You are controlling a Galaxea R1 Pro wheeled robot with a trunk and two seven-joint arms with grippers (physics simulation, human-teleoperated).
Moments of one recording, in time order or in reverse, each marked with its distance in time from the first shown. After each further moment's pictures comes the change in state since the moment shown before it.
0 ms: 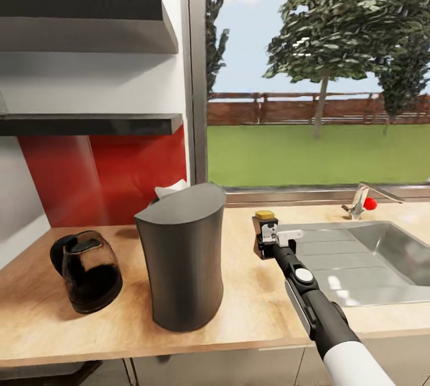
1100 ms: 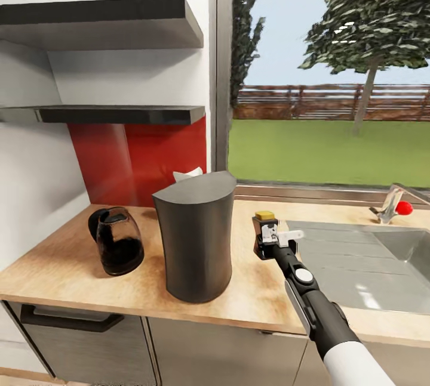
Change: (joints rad) left arm 0.001 0.001 -0.002 -0.001 0.001 0.001 0.002; right arm 0.001 0.000 0.000 0.003 0.000 0.001 -0.001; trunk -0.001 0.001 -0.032
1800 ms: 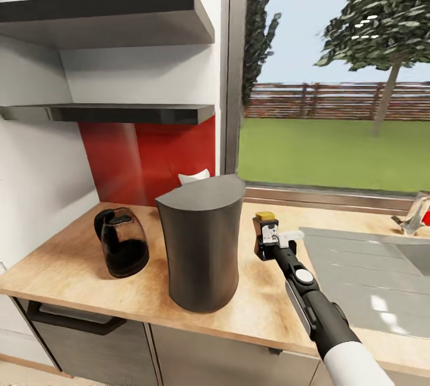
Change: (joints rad) left arm 0.000 -0.002 0.001 0.001 0.000 -0.001 -0.001; right arm 0.000 -0.002 -0.002 0.007 0.003 -0.002 -0.001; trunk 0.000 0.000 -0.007
